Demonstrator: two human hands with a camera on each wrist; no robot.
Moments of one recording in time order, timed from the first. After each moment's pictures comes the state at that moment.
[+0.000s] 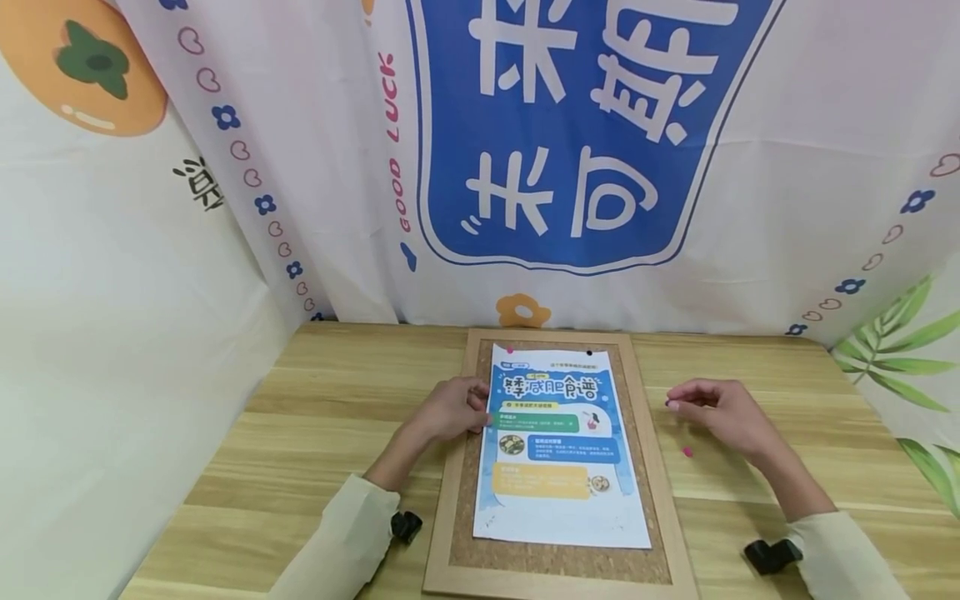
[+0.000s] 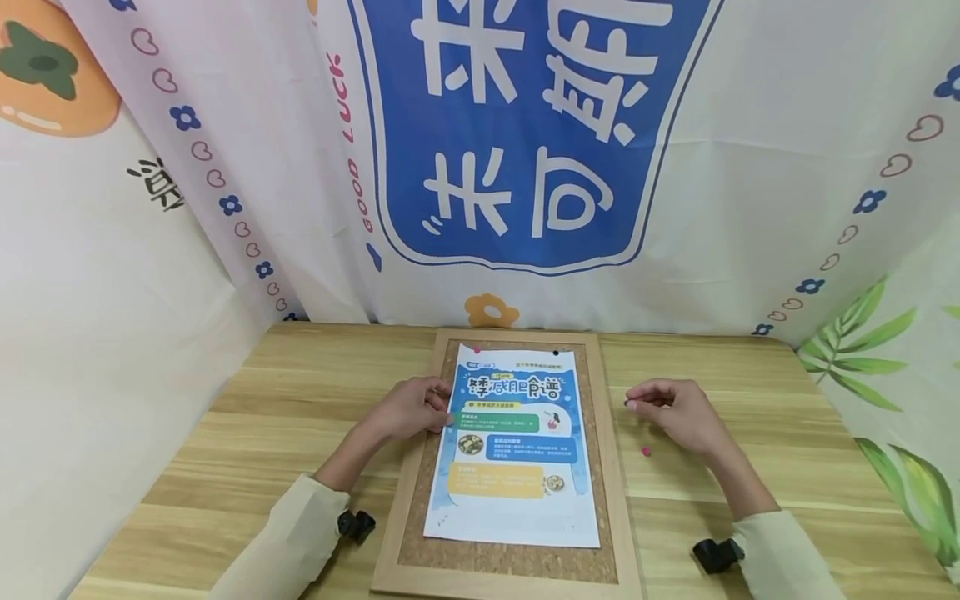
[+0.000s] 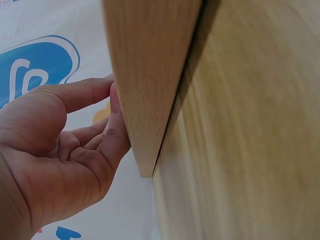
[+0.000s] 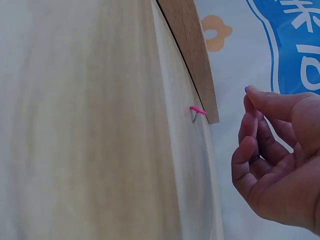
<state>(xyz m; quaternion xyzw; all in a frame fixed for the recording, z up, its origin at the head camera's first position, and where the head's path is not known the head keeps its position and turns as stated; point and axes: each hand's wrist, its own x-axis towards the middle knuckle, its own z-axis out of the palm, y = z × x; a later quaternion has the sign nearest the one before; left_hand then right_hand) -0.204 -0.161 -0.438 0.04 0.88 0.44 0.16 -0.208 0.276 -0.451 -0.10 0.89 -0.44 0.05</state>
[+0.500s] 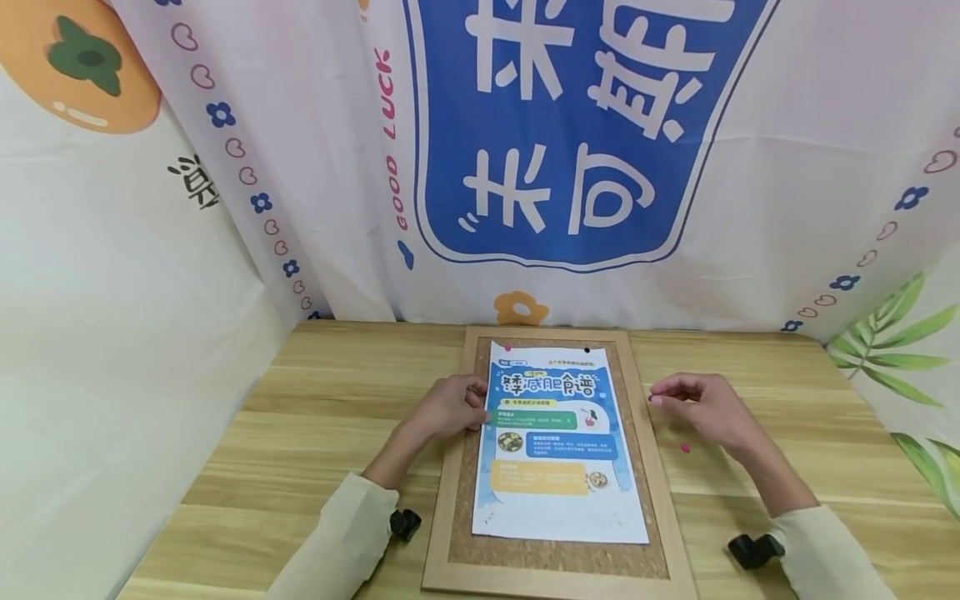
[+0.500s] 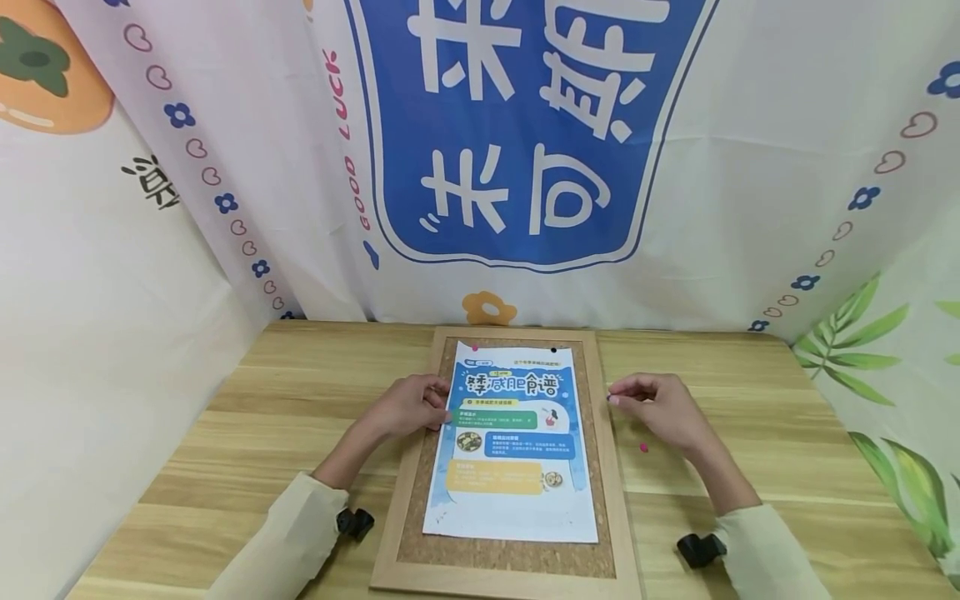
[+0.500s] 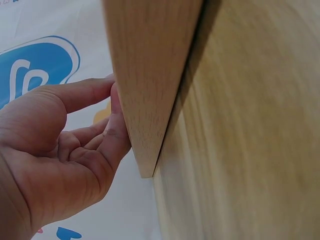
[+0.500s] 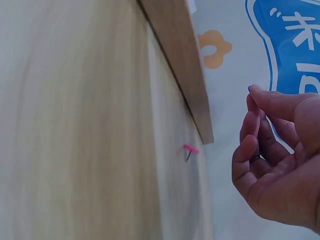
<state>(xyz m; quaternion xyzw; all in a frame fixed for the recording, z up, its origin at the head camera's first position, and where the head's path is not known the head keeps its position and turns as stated) -0.204 -0.161 -0.438 0.05 0.89 0.44 0.15 -0.205 0.252 -0.442 -0.09 0.89 -0.44 0.04</state>
